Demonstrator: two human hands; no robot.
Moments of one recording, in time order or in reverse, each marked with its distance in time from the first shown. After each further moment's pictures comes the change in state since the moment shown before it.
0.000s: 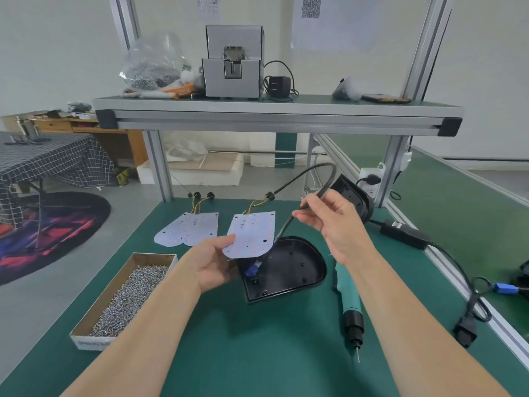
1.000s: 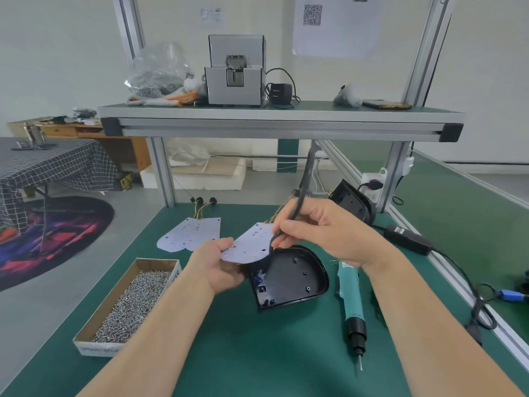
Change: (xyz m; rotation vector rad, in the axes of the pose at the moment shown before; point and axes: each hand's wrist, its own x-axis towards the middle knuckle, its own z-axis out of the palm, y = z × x) left_hand -0.010 0.004 0.022 -0.174 0.135 -0.043; right_hand -0.017 -0.043 0.016 -0.433 -0.606 -0.020
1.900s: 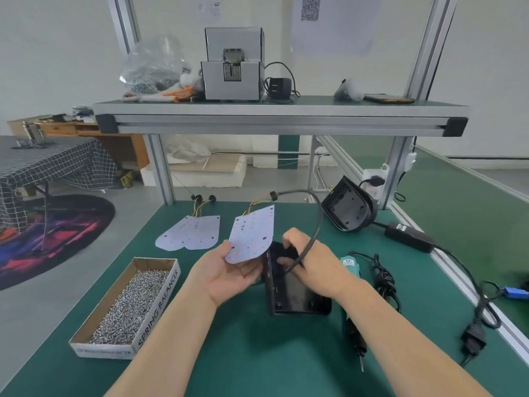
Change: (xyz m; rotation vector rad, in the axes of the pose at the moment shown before) left_hand 0.008 -0.019 -0.003 -0.226 -0.135 -0.019; right_hand -0.003 0.102 0.012 -0.852 0.153 0.046
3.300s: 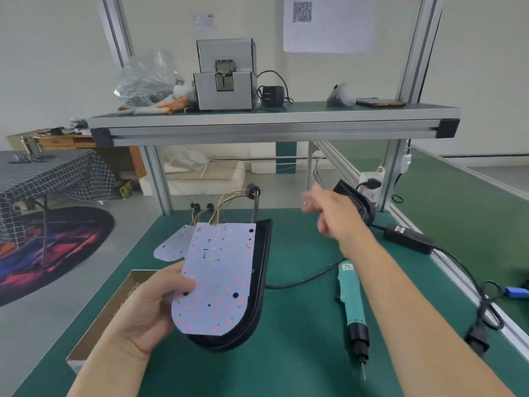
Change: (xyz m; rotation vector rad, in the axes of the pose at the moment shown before) left_hand -0.078 0.040 -0.052 0.575 -0.361 0.321; right_hand 0.040 -0.005 -0.070 0.548 0.317 0.468
